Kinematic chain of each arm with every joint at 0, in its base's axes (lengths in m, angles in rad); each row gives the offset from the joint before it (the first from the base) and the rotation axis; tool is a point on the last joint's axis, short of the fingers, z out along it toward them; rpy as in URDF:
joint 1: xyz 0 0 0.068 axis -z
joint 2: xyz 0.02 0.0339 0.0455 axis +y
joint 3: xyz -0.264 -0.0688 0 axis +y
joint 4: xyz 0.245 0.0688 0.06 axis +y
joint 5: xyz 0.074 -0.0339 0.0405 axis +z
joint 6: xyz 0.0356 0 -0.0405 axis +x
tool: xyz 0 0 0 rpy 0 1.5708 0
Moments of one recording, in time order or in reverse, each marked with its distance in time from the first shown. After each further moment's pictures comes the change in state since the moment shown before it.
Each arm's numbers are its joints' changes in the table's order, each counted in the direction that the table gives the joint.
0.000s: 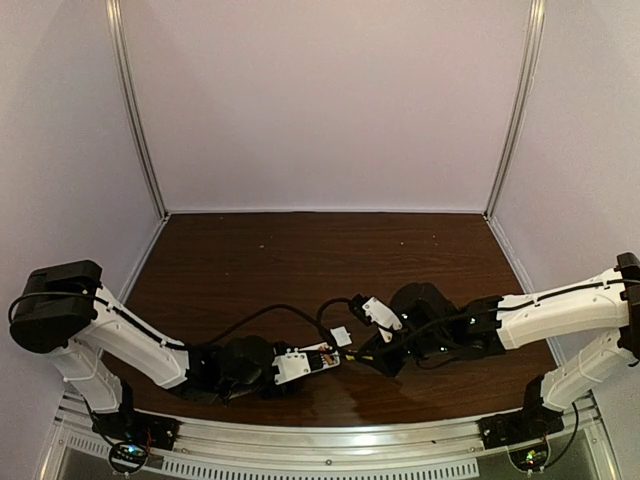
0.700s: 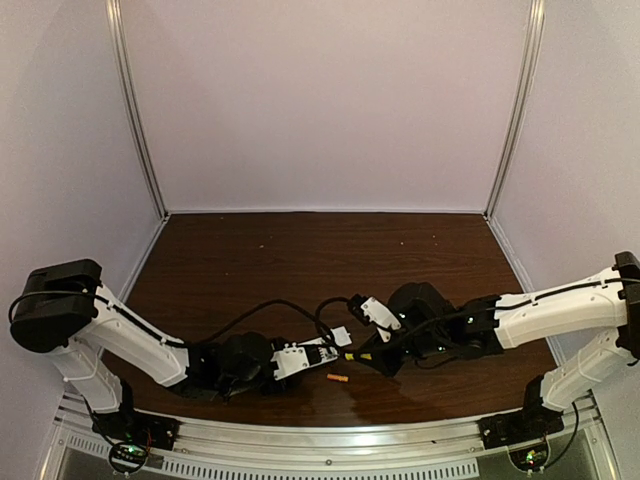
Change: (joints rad) left arm -0.020 0.000 0.000 -0.011 0.017 -0.011; right arm 0.000 0.009 -0.007 0.008 -0.002 0.004
